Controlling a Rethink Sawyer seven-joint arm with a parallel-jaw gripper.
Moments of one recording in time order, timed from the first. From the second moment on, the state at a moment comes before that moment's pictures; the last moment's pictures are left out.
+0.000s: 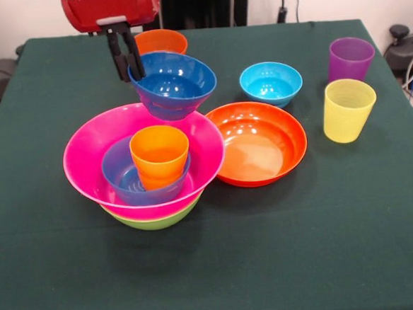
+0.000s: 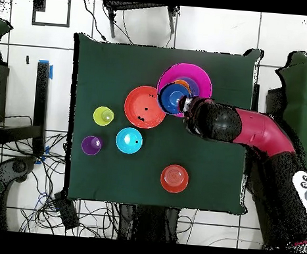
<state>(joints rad) -0.85 -0.73 0.61 1.70 -0.36 0.57 1.78</state>
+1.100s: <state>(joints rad) -0.85 -0.69 0.61 1.65 -0.37 0.57 1.78</state>
